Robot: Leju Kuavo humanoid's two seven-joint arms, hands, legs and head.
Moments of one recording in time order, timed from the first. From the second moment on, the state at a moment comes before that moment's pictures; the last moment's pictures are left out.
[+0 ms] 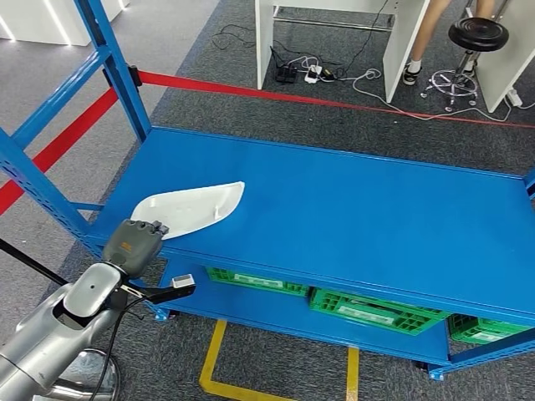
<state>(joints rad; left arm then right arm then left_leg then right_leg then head) -0.30 0.41 -0.66 -1.19 -1.22 0.21 0.06 0.09 -0.81 1.52 -1.38 -1.49 -0.68 -0.59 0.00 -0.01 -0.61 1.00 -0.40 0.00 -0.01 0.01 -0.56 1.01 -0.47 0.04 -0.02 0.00</state>
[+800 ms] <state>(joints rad) -0.35 0.48 -0.69 -1.21 -1.34 0.35 0.05 0.09 -0.81 1.53 -1.38 -1.49 -0.66 -0.60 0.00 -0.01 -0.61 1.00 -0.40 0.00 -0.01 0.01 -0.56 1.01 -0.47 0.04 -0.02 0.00</state>
